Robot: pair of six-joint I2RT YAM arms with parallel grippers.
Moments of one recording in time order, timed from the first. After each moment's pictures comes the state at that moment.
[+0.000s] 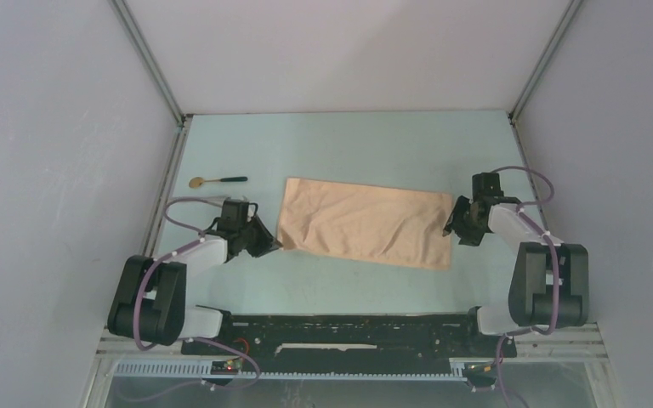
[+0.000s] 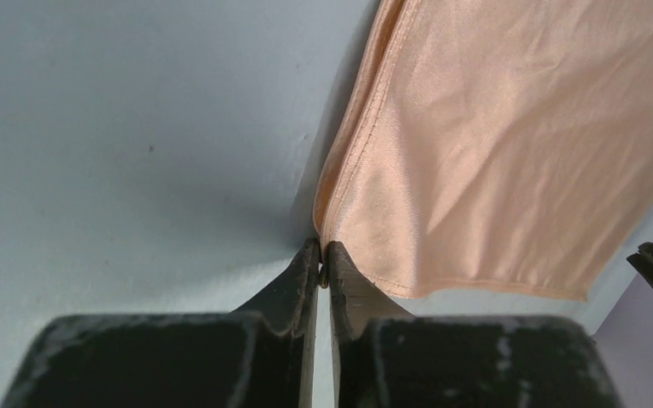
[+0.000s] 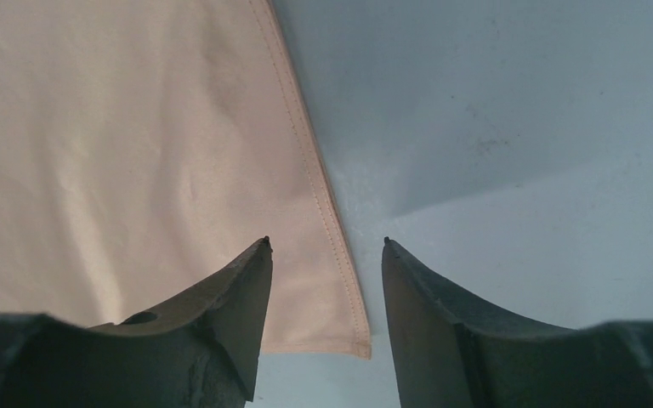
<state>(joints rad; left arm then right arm) -0.18 1.35 0.50 -0.10 0.25 -0.78 -0.06 1.42 0.79 -0.53 -0.06 0.44</state>
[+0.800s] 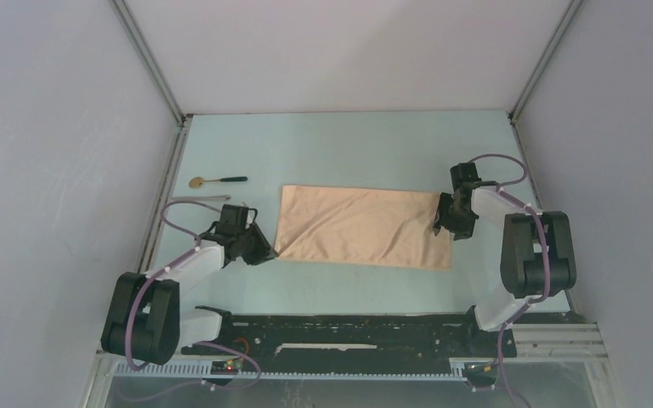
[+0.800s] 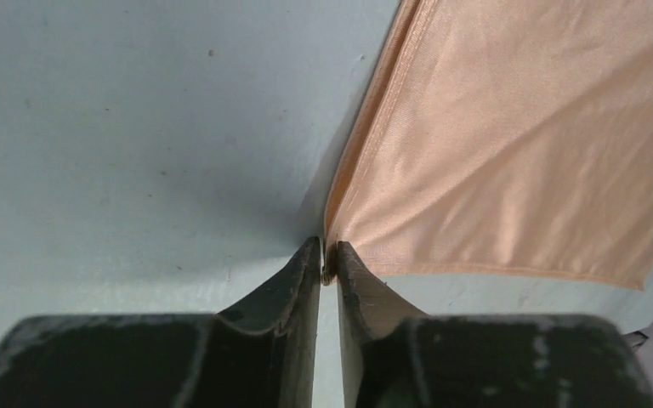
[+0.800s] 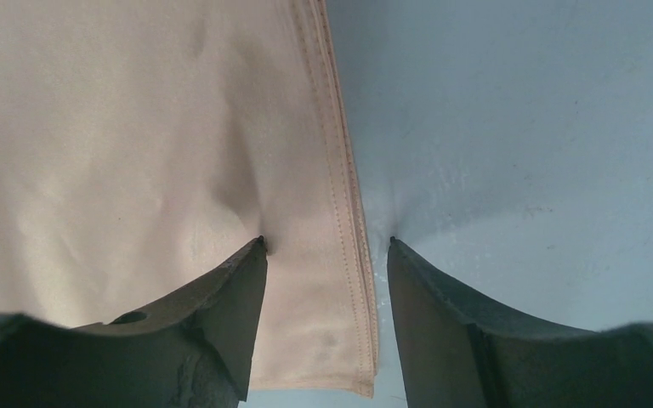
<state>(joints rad) -0.20 1.23 0.47 -0.27 0.21 -0.74 0.06 1.64 0.93 -0.58 0.03 0.34</state>
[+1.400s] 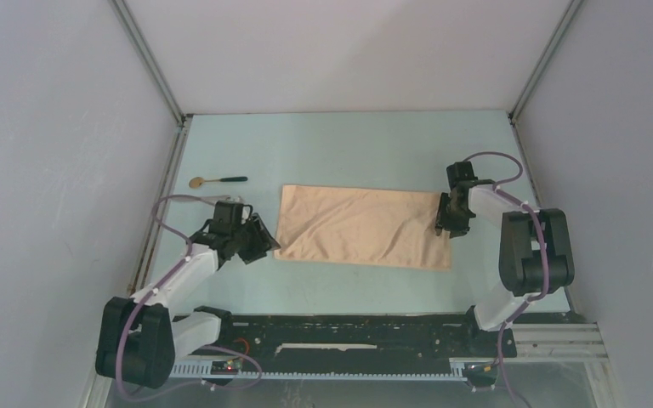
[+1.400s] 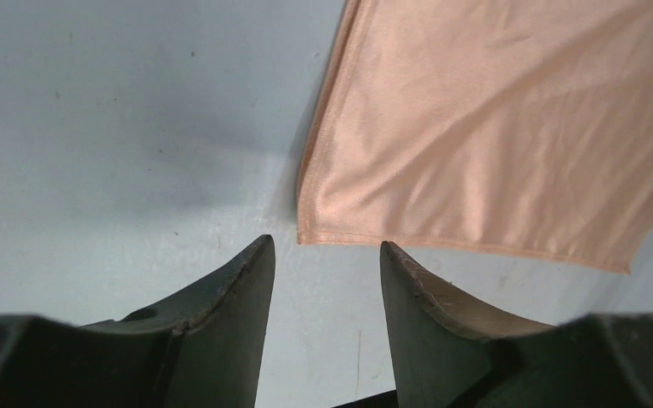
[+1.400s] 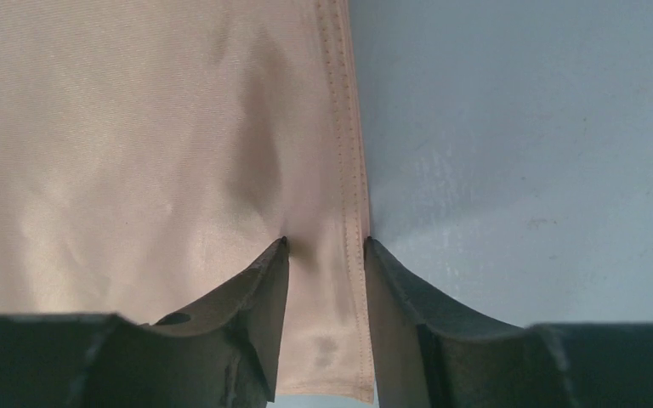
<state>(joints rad) -0.20 1.12 0.52 -0.39 0.19 -0.70 0.08 1.66 0.95 -0.58 0.05 0.32</state>
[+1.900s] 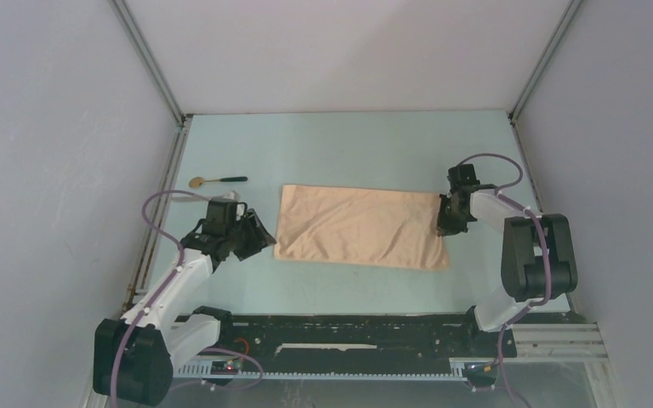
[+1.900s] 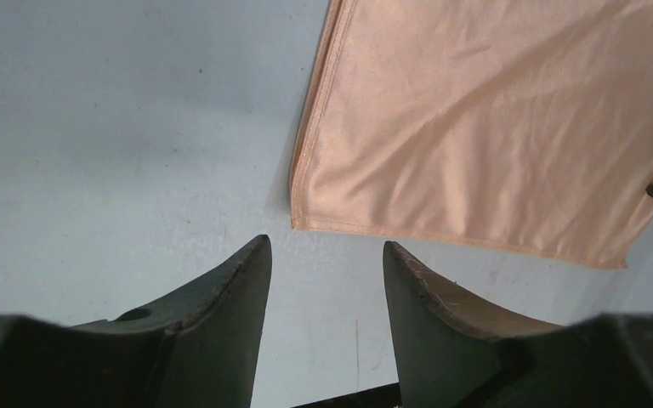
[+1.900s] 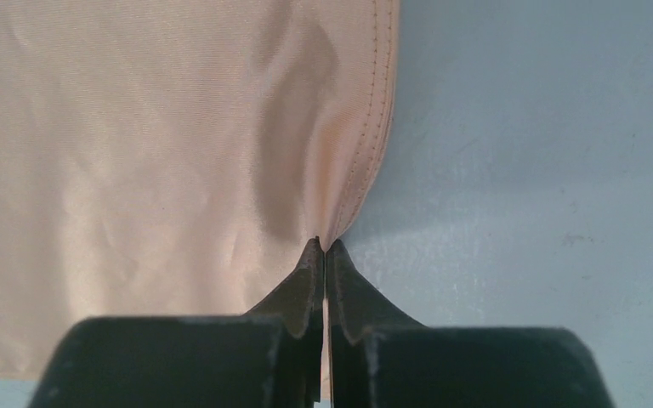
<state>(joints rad) -0.19 0.99 0.57 -0.48 0.16 -0.66 0.08 1.63 0.92 -0.52 -0.01 0.29</state>
